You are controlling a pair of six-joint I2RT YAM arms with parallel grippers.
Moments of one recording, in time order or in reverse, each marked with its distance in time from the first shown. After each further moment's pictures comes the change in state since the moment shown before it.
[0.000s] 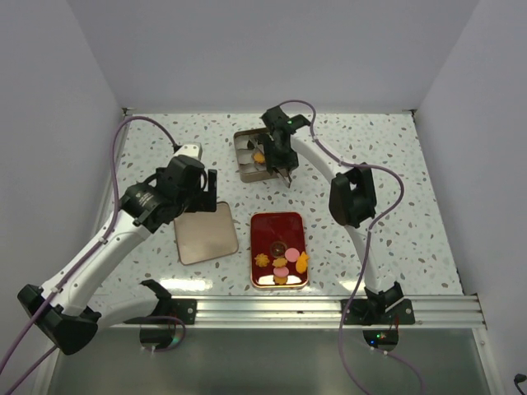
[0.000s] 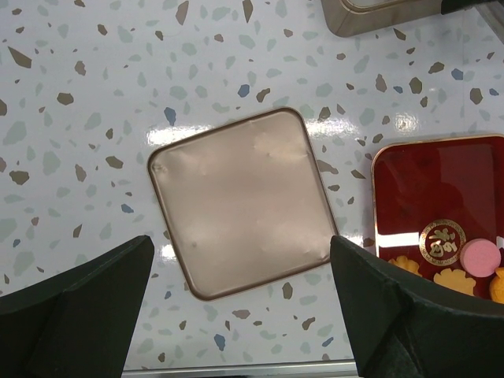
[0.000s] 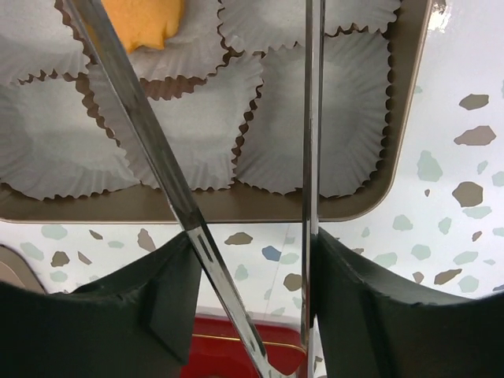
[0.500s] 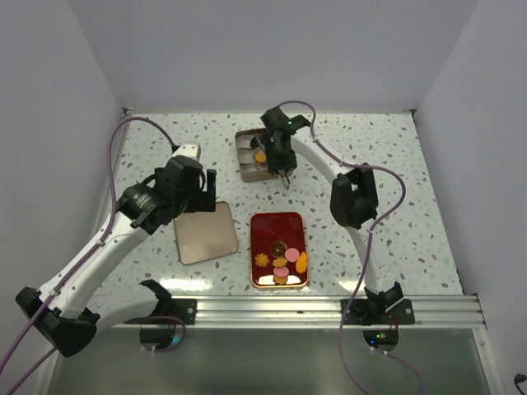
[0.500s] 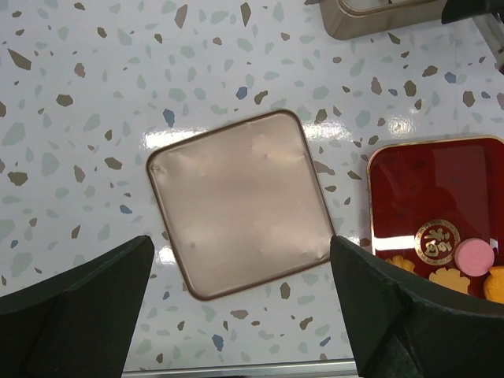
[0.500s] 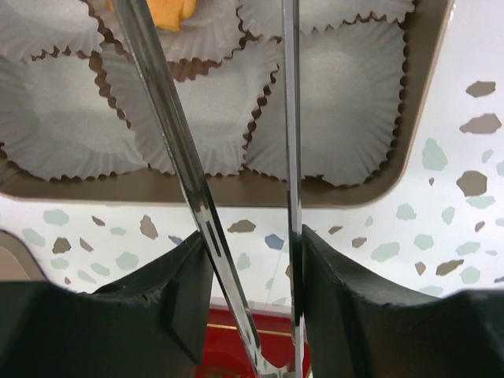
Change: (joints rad) left arm 0.000 -0.006 0.000 0.000 0.002 -0.002; right arm 0.006 -0.020 -0.025 0.007 -0.007 -0.006
